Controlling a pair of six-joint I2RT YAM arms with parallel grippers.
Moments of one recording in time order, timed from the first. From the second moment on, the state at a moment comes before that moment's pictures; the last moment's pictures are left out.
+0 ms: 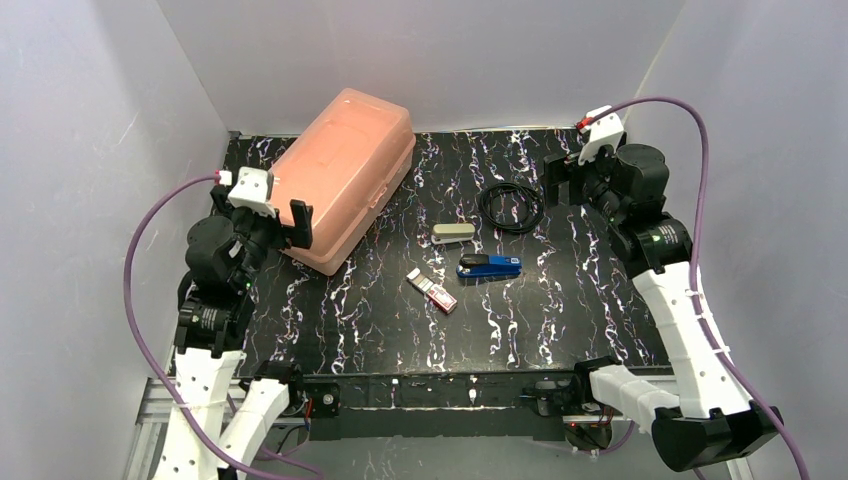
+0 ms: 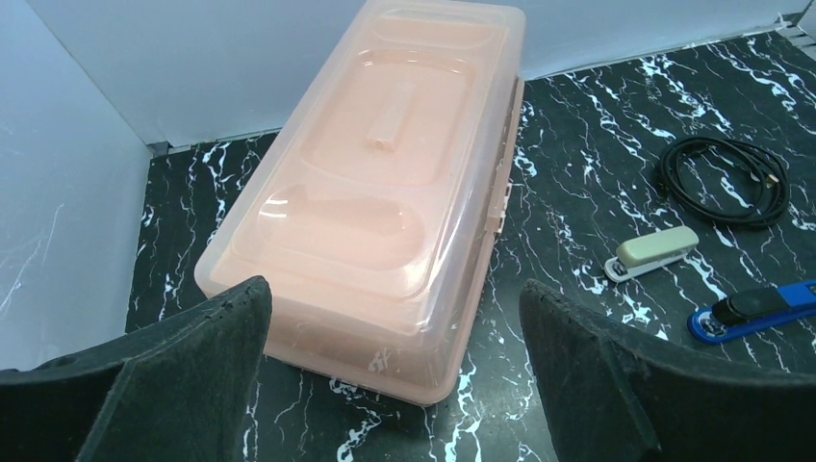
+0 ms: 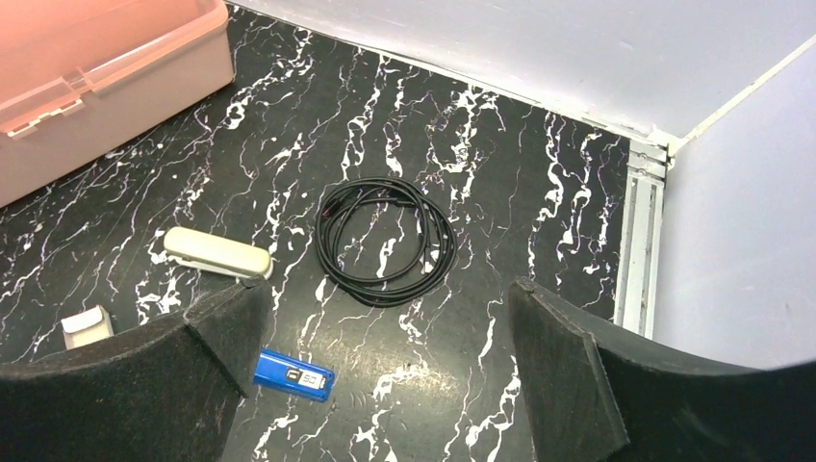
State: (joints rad) left arm -0.13 0.67 1.01 -0.46 0.05 0.08; right arm 0.25 1.02 1.23 -0.48 -0.06 -0.14
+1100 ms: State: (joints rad) left arm -0.11 0.63 0.99 -0.54 0.17 0.12; right arm 0.17 0.97 1.24 -0.53 -0.13 -0.06
